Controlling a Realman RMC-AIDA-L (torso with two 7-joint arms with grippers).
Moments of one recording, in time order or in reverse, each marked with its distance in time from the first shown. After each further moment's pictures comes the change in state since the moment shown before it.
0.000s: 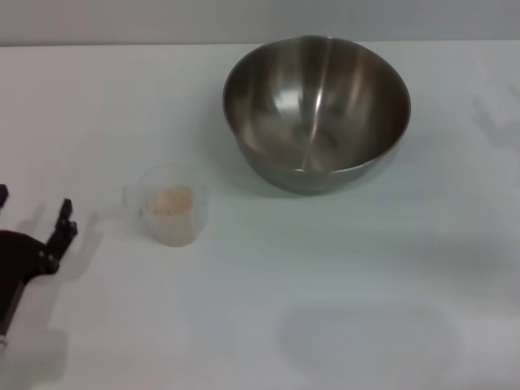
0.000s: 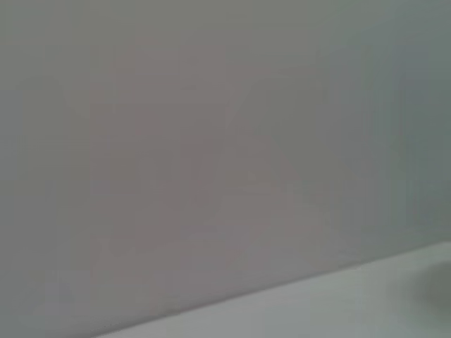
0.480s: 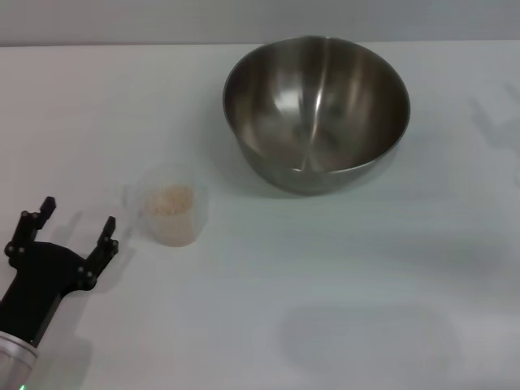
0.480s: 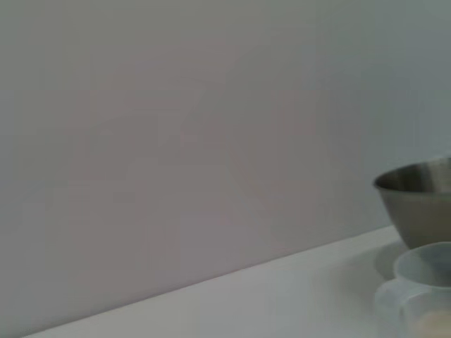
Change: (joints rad) left arm -0.012 -0.005 0.105 -0.009 0.000 -0.024 0.000; right arm 0.002 -0.001 -0.001 -0.001 -0.005 0.011 0.012
